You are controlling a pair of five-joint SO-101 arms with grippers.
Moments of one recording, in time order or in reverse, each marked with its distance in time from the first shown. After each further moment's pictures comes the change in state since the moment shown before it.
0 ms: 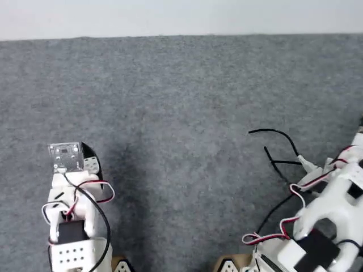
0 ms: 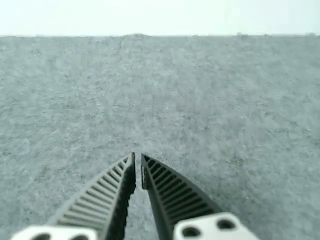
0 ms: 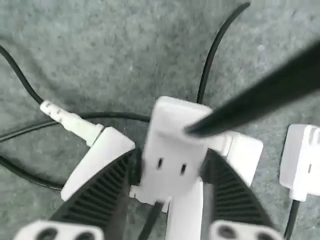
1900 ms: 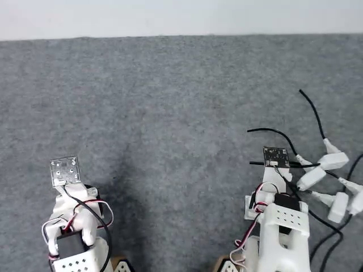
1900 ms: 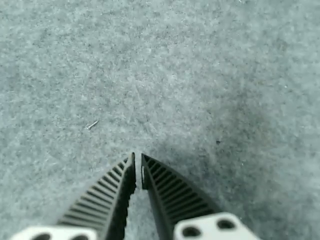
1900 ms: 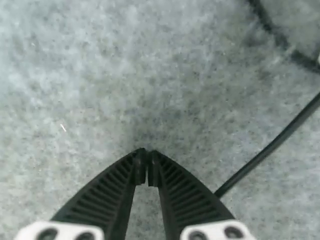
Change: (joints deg) left arm -7.1 -18.5 6.1 36.0 -0.1; right arm -29.4 -36.7 45.5 7.1 -10.5
